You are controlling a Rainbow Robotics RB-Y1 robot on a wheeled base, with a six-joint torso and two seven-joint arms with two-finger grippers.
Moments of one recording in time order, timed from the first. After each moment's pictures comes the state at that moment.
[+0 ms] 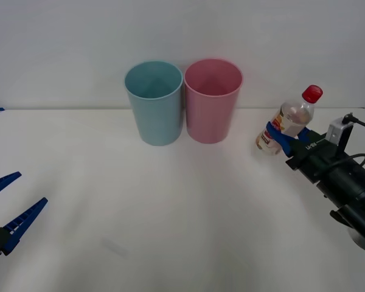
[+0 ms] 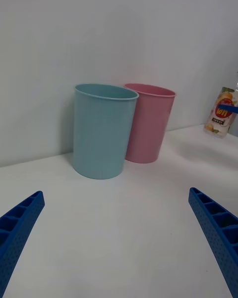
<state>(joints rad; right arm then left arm) -0.05 -0.39 -0.10 -1.54 0.98 -0.65 0.07 0.35 0.40 0.52 -1.66 -0.96 -1.22 0.00</state>
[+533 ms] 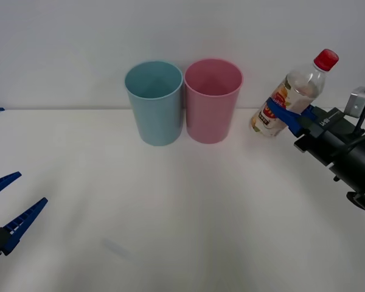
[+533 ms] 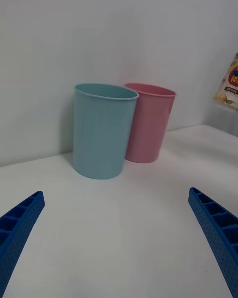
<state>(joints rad) -0.06 -0.50 -0.09 -1.76 1.02 -0.65 -0.25 0.35 0.40 0.52 -1.66 -0.96 -1.22 0.00</state>
